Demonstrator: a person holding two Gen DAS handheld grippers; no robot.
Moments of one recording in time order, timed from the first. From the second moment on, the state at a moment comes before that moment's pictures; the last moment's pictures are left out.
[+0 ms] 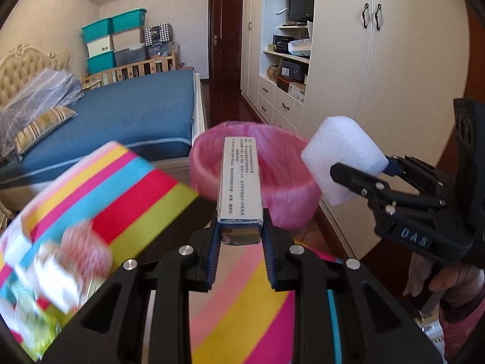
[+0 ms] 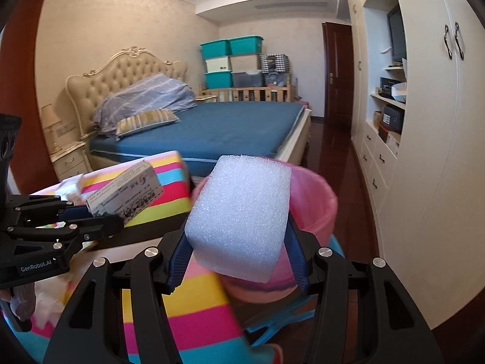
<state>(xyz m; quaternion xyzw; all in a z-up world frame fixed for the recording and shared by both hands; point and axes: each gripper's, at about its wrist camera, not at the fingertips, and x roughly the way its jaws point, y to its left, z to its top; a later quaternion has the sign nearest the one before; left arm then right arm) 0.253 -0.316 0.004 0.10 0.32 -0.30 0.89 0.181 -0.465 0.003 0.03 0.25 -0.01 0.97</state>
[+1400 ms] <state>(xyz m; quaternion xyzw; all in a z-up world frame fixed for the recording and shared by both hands) 0.216 -0.194 0.044 0.05 0.27 -0.17 0.95 0.127 -0.398 0.006 0.04 0.23 0.06 0.97</state>
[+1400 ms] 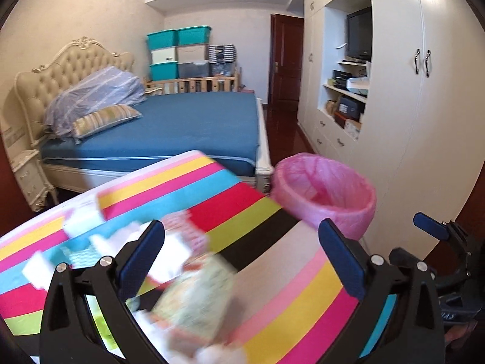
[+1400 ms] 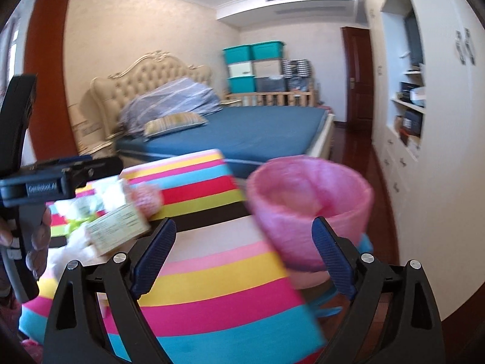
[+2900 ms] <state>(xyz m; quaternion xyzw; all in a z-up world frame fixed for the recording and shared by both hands) 0.200 -0.027 -0.054 -0.01 0.38 -0.04 0.92 0.121 -0.223 -0.074 -0.06 0.35 0.21 0.91</state>
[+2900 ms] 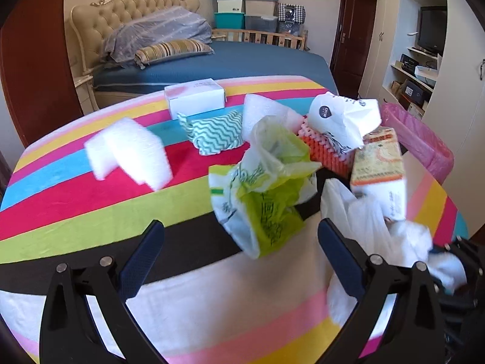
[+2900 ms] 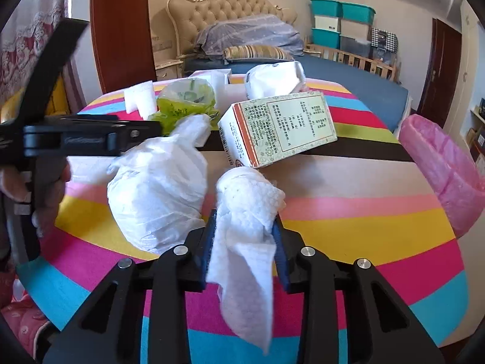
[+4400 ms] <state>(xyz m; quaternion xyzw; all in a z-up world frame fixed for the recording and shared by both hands) 0.115 -0.074 -0.009 0.00 0.26 -0.11 0.96 0.098 -0.290 -0.029 0.00 0.27 0.18 0.95</state>
